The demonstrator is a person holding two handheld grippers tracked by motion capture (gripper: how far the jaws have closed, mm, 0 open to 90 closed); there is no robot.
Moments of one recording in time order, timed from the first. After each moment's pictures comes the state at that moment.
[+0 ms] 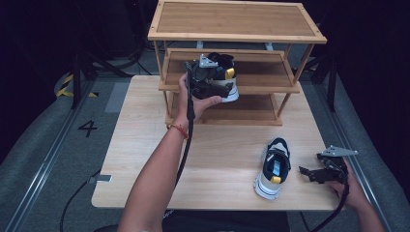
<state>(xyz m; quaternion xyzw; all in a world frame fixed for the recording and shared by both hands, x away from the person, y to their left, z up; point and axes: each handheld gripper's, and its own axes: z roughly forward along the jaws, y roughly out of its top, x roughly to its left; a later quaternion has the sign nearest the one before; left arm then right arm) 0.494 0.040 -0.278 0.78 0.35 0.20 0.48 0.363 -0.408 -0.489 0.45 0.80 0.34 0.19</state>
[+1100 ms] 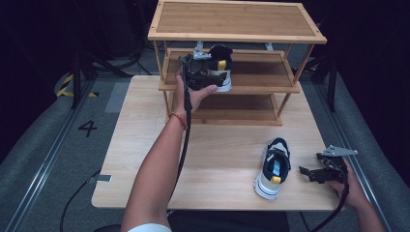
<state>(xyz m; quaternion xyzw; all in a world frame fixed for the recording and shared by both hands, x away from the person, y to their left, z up) 0.524 0.056 -0.282 0.75 0.38 0.21 0.50 0.364 -0.408 -0.489 0.45 0.81 0.34 0.18</state>
